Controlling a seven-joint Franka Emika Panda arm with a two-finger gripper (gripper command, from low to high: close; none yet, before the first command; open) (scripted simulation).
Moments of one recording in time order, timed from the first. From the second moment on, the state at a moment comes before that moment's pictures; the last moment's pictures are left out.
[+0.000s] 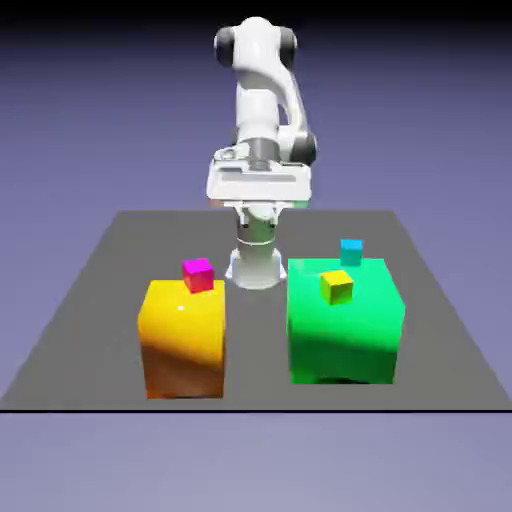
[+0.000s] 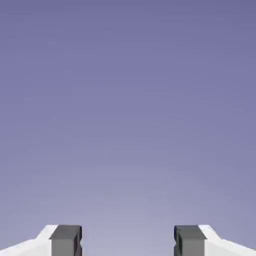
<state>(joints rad) 0.02 -0.58 -0.03 -2.78 0.04 3.01 0.74</state>
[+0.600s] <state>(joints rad) -0.14 -0.35 -0.34 -2.72 0.76 2.80 1.53</state>
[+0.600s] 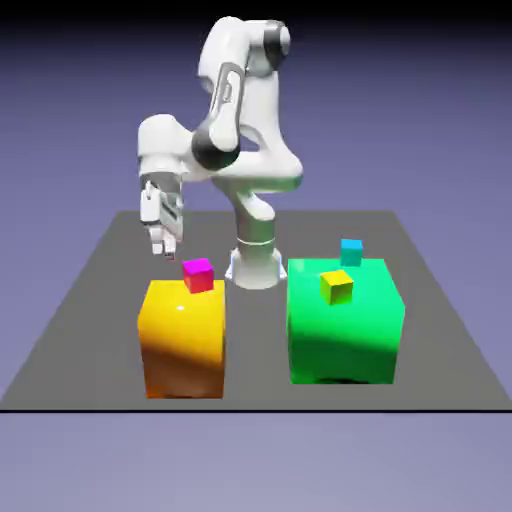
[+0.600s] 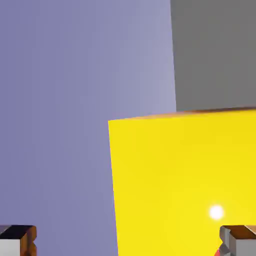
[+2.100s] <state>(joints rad) -1.41 0.35 0.60 -3.00 0.07 3.38 2.72</state>
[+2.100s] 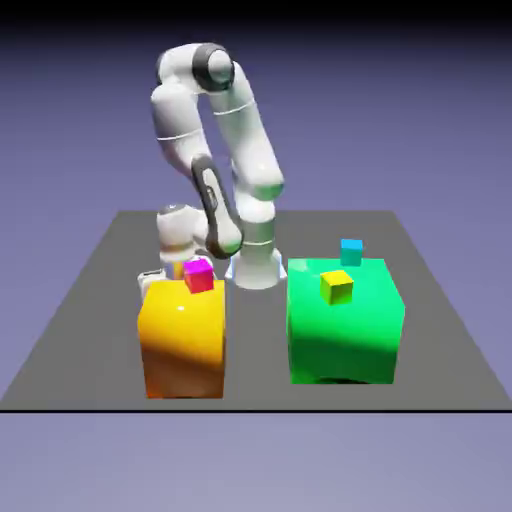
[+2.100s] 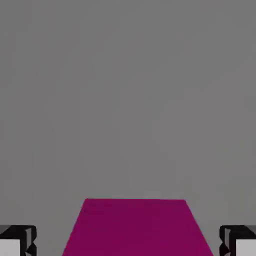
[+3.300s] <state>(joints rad) -0.44 -0.13 -0.16 -2.90 0.89 2.93 1.98</state>
